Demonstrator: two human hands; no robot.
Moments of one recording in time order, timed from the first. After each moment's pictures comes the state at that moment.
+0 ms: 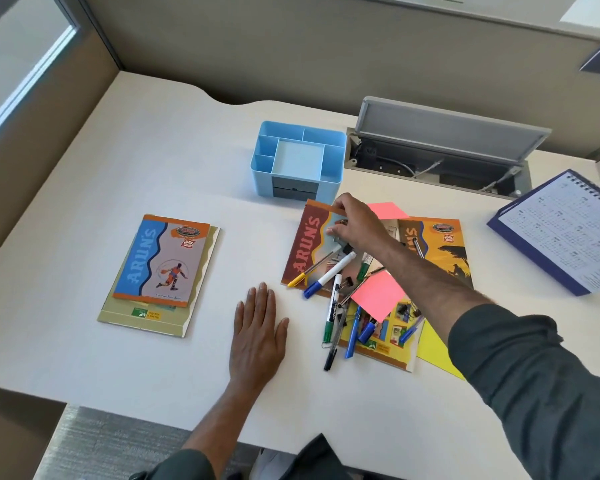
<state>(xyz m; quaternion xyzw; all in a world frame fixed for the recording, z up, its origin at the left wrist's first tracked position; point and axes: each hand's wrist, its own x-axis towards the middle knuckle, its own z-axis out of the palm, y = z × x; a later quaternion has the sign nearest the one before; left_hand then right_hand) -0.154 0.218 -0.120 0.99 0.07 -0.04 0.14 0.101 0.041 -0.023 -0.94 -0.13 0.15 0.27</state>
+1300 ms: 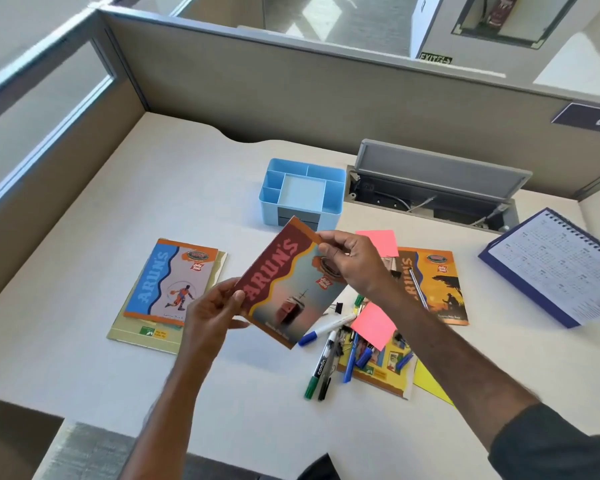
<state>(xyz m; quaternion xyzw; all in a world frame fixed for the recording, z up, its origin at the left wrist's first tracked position) -0.116 0.286 0.017 0.67 0.21 0.06 0.71 0.029 0.055 0.066 -0.78 -0.14 0.16 0.59</state>
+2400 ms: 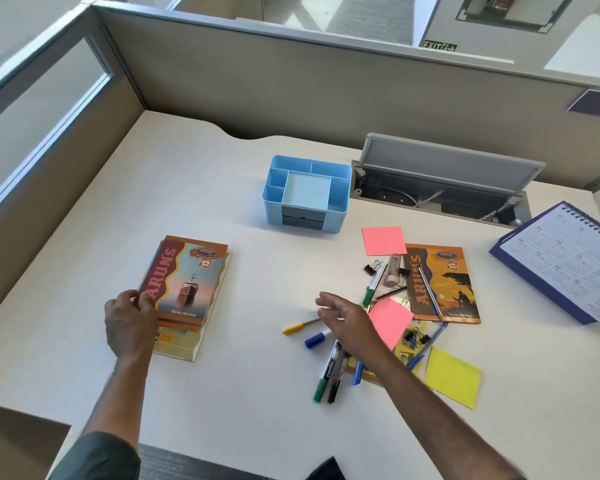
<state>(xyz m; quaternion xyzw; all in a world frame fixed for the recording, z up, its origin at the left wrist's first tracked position) -0.114 0.431 -0.066 0.82 0.48 0.11 0.28 -0.043 0.048 -0.035 -0.79 0.00 0.27 0.55</state>
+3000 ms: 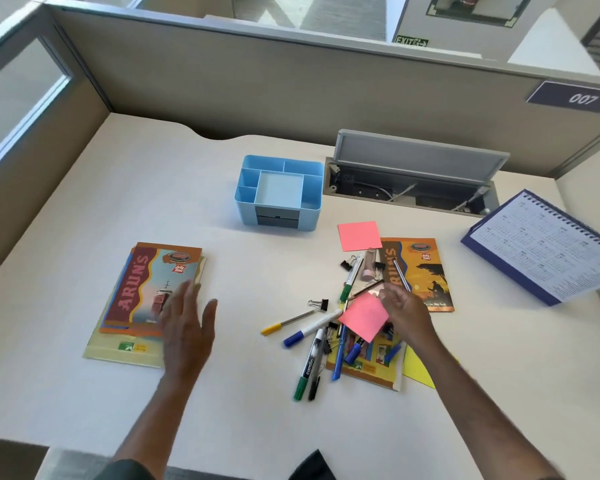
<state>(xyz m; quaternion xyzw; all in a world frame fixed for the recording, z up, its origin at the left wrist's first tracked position) -0.105 0.322 -0.088 0.95 0.19 0.14 0.22 -0.014 -0.079 -0.040 -0.87 0.14 0.14 0.44</state>
